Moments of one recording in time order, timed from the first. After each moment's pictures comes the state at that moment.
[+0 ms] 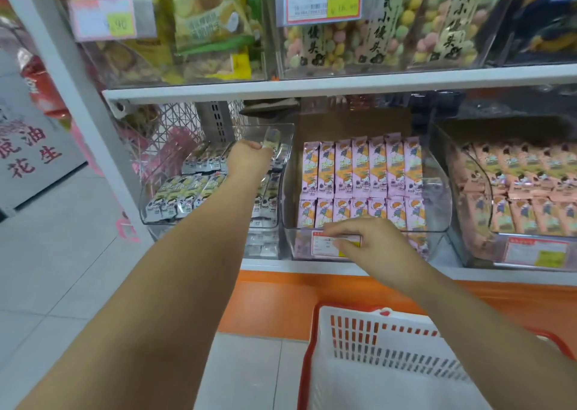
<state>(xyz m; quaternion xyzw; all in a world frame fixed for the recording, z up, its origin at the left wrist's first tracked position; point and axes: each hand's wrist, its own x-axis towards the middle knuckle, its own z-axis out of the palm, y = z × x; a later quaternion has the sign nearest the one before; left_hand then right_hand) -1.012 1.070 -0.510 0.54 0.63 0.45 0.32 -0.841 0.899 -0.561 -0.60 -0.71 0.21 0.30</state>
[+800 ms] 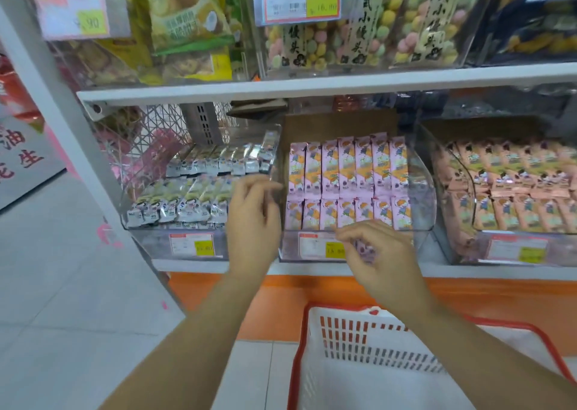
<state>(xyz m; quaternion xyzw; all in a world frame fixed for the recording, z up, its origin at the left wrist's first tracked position) -1.003 0.963 -0.563 0.70 0.46 0.53 0.10 -0.830 0.884 -0.584 -0.54 -0.69 0.05 0.49</state>
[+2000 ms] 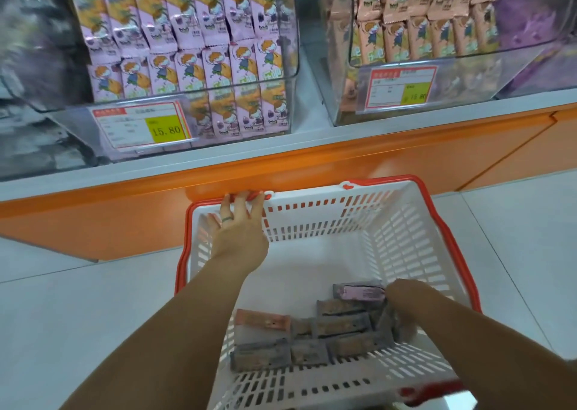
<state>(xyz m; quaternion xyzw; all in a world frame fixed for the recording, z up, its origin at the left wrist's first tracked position) -0.889 0.877 -0.761 0.84 0.52 -0.10 0.09 -0.666 0.705 -0.812 -0.69 -0.49 0.36 -0.38</state>
